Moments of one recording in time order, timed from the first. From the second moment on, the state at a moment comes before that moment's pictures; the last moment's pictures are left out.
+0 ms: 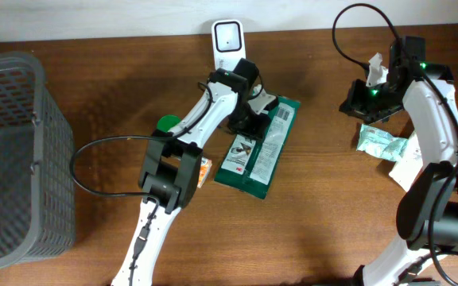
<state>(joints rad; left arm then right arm) -0.51 2.58 2.22 -1.12 0.52 0.08 -0.18 1.90 1.61 -1.02 -0.39 0.15</state>
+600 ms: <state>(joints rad) -0.43 2.36 2.22 -1.23 0.22 -0.10 -0.12 1.90 1.61 -1.03 -0.39 0.15</state>
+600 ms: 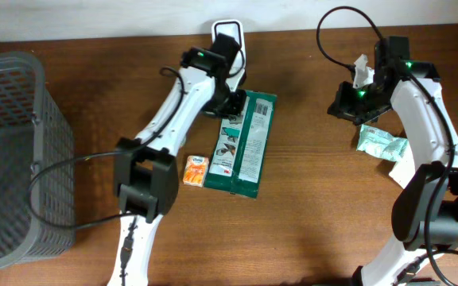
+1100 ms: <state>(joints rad) -0.31 2.35 1.85 -0.95 0.48 0.22 0.02 1.90 1.31 -0.71 -0.59 0.26</state>
